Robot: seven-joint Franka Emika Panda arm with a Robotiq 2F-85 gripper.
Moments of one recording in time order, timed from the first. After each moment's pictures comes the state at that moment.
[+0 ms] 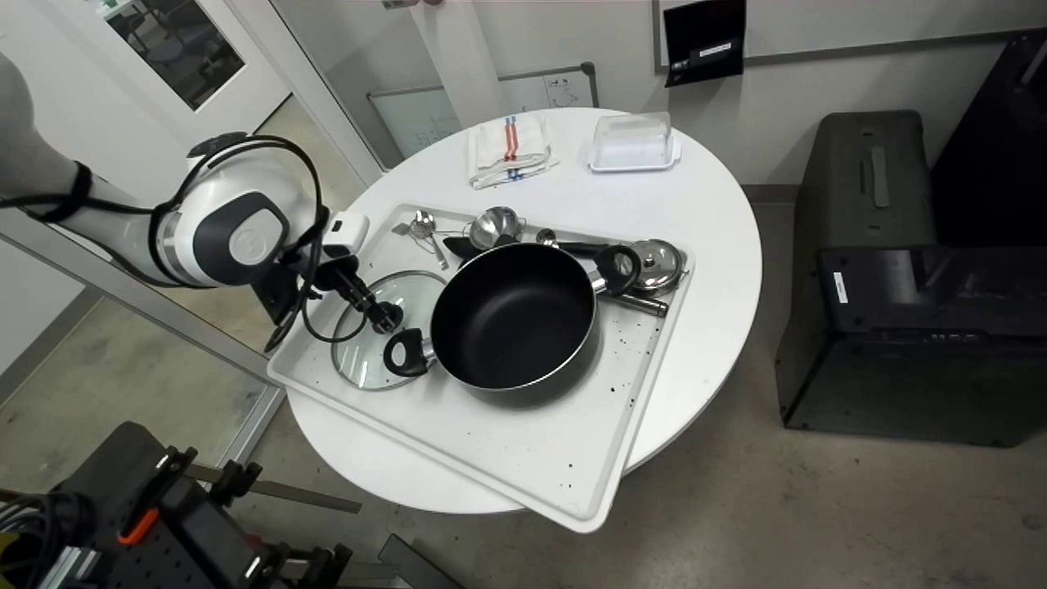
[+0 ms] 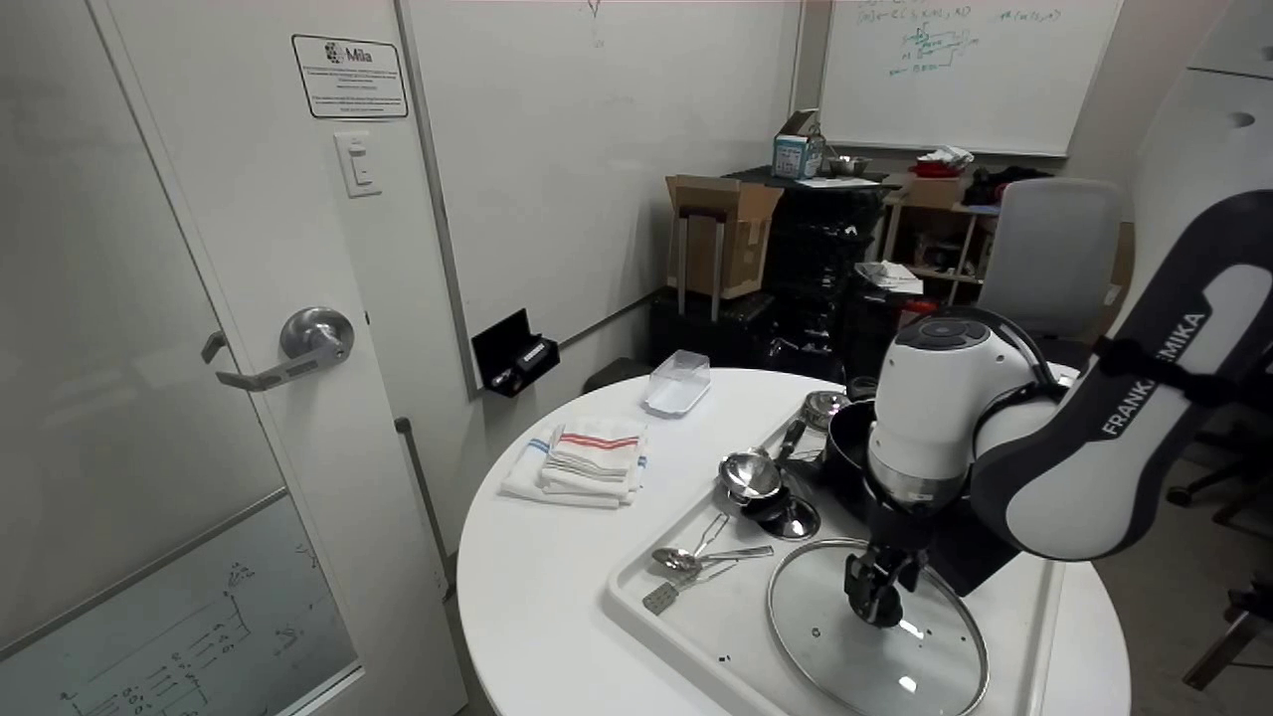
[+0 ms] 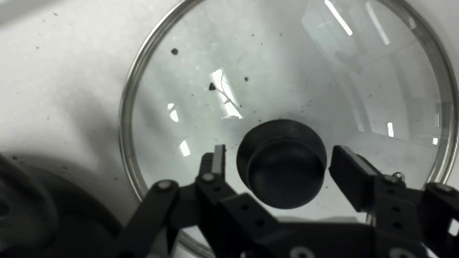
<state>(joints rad) 0.31 0.82 -0.06 -2.12 -0.03 2.90 0.55</state>
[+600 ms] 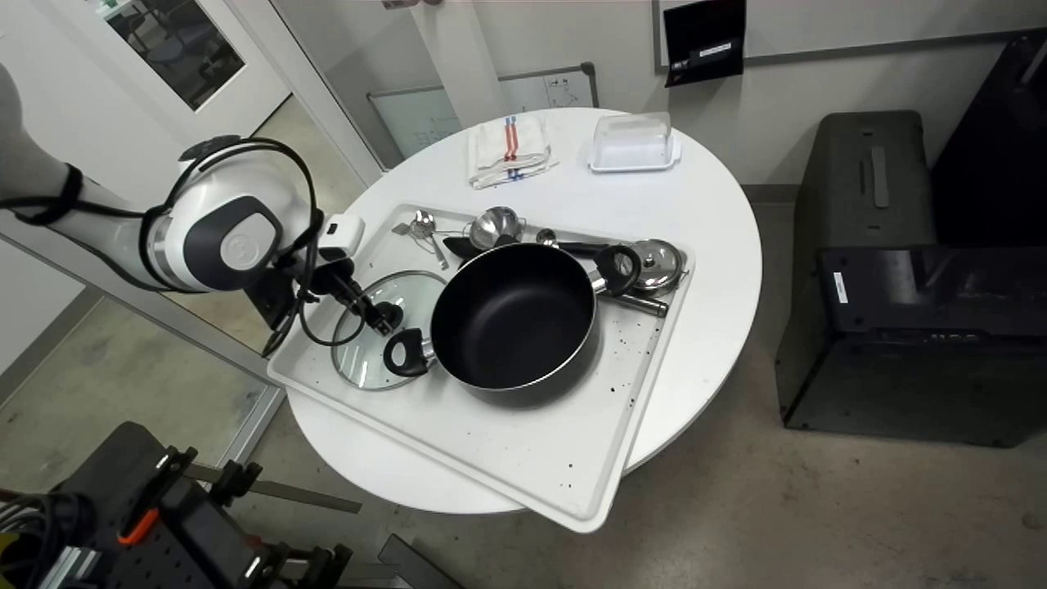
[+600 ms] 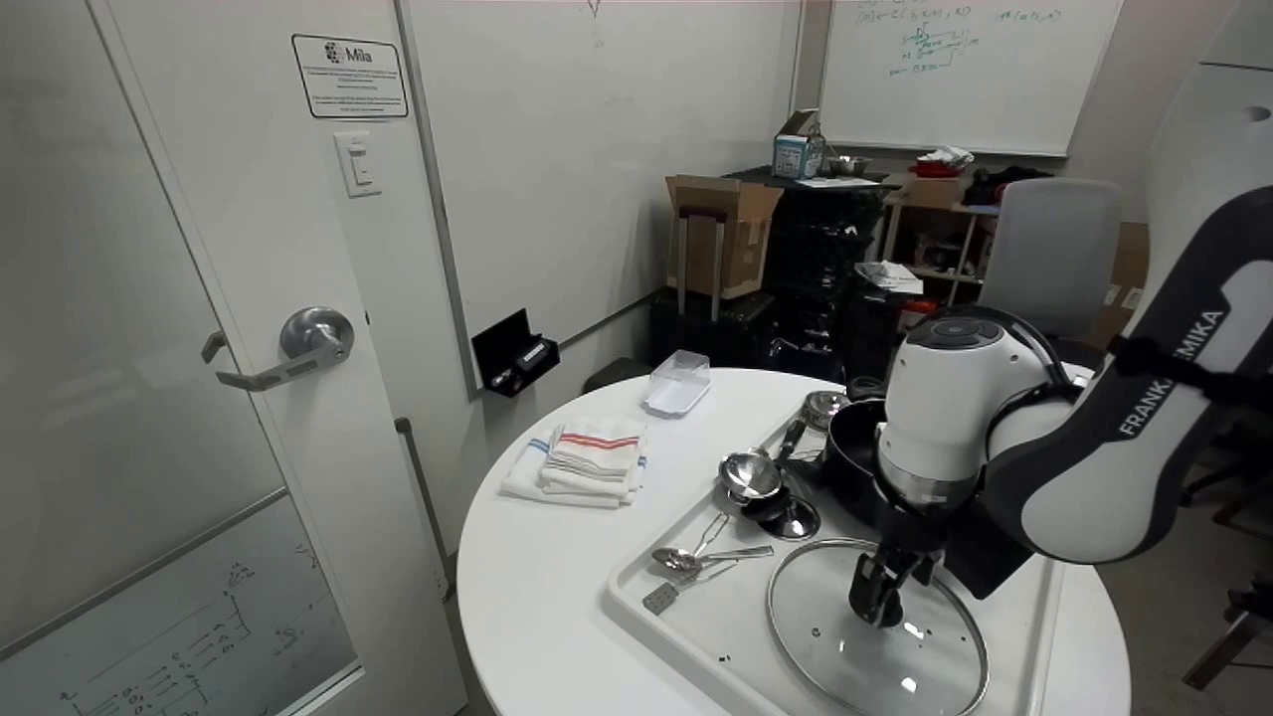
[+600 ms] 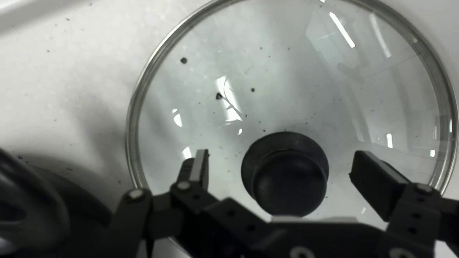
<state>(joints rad) 0.31 0.80 -0.06 -2.16 -0.02 2.91 0.51</state>
